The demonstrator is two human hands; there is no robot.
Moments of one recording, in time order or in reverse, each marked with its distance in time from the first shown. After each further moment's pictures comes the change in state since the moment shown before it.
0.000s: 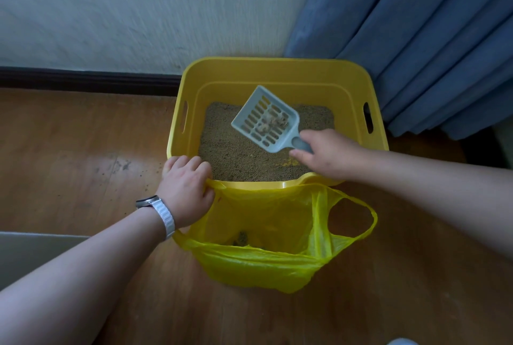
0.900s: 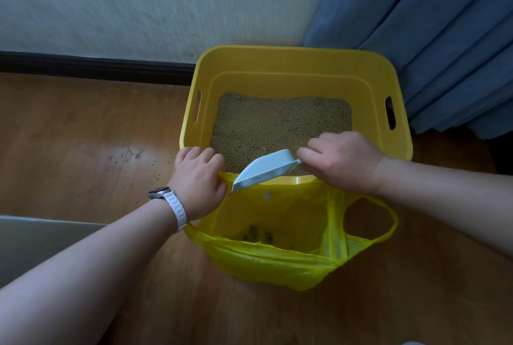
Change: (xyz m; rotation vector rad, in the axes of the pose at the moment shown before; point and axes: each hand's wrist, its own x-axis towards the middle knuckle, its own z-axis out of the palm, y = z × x) left_hand 0.001 -0.001 0.003 0.009 0.013 -0.014; right_hand -0.005 0.005 0.024 -0.539 0.503 -0.688
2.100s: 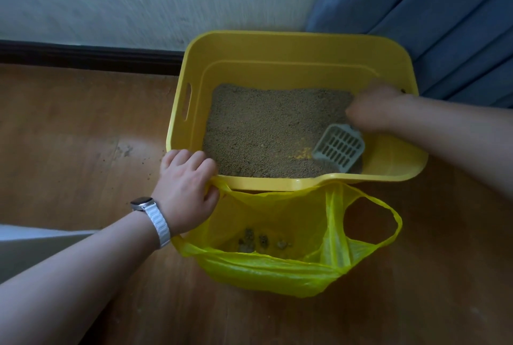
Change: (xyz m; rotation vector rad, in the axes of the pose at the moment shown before) left_hand -0.002 0.000 0.000 -0.030 0.010 0.036; right_hand 0.031 0.106 0.028 -0.348 -1.177 0.226
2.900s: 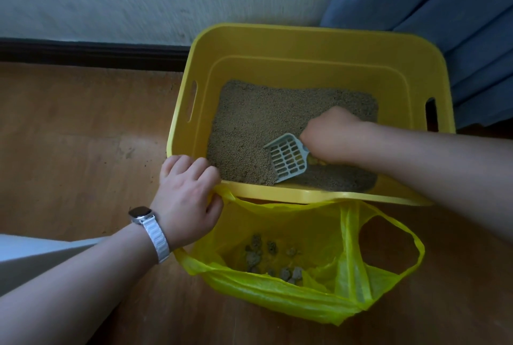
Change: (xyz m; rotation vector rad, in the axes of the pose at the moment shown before) left_hand 0.001 -0.004 0.000 -0.019 0.030 0.031; right_hand 0.013 -0.075 -0.048 0.108 0.109 -0.142
